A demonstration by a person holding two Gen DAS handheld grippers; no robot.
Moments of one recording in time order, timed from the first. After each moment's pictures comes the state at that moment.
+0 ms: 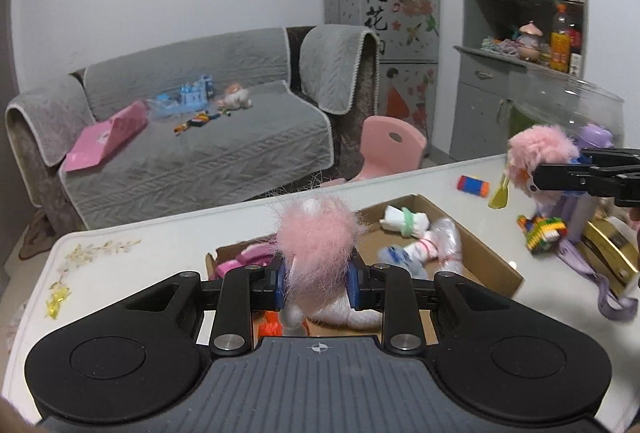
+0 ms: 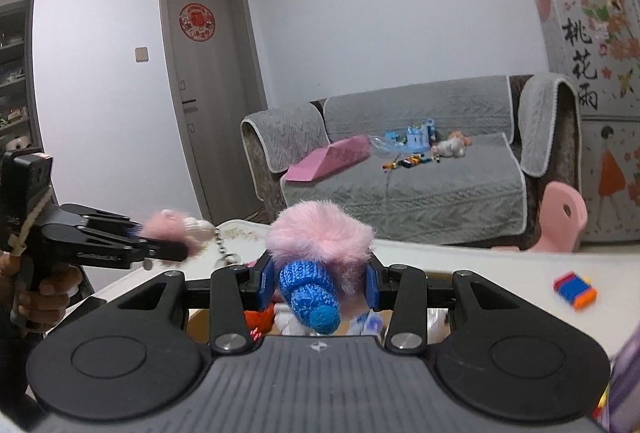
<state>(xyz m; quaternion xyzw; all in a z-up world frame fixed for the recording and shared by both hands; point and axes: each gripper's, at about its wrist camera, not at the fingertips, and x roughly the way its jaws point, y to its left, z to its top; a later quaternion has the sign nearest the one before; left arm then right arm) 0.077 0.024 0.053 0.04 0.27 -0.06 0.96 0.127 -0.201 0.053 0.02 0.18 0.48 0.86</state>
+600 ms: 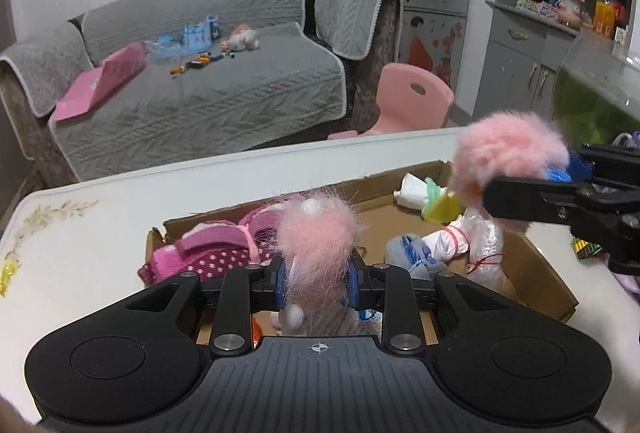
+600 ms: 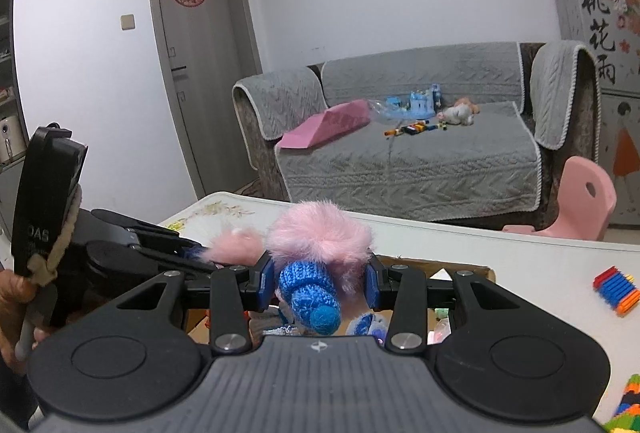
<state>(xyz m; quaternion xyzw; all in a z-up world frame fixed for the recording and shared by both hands) 0.162 -0.007 -0.007 0.03 0.35 -0.04 0.94 0.163 -0.152 0.017 0.00 0.22 0.48 0.85</state>
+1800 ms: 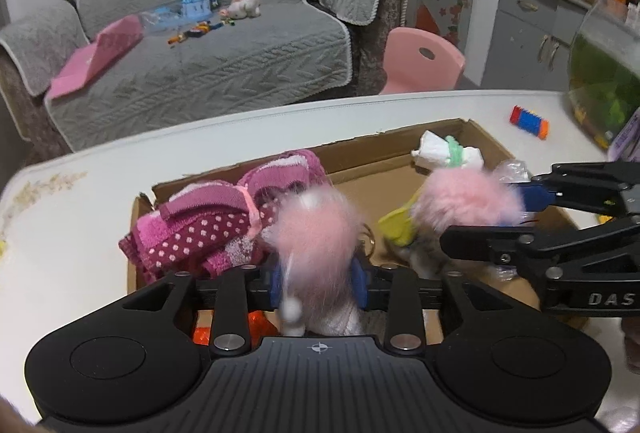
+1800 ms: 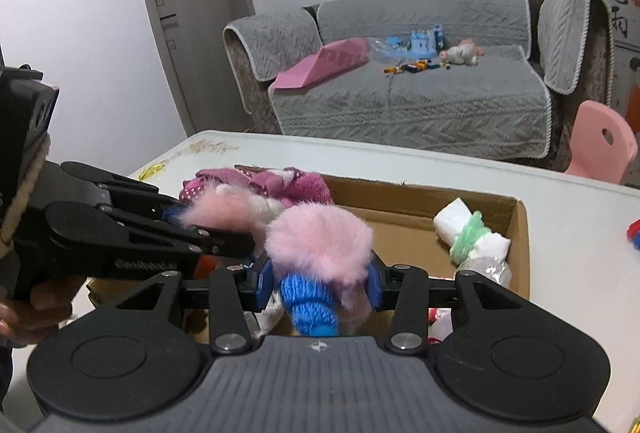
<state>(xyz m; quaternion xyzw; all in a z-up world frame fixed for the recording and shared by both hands) 0.181 0.005 -0.038 0.03 0.39 -0.04 0.92 0.180 -0.126 -0.025 -0.04 0.30 0.47 0.83</state>
